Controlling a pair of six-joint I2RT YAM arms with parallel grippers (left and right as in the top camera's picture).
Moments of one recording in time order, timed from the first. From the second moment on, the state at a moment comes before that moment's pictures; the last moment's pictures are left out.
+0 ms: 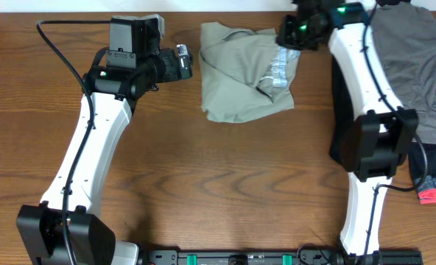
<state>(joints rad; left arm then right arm) -0.15 1.61 1.45 -0.63 0.23 -0.30 0.12 2.28 2.23 -0.97 -0.40 0.29</state>
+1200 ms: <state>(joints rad) -0.15 1.61 1.45 -0.63 0.23 -0.29 -0.02 2.28 1.90 -0.82 -0.45 -0.02</state>
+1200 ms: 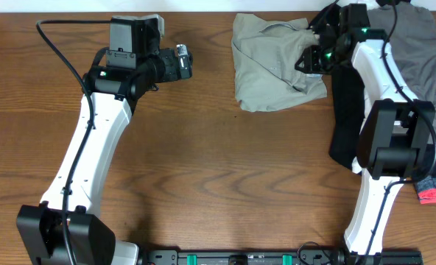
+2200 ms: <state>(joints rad) -0.15 1.61 1.45 -0.63 0.23 -0.29 -0.01 2.30 2.13 -0.99 -0.04 -0.10</state>
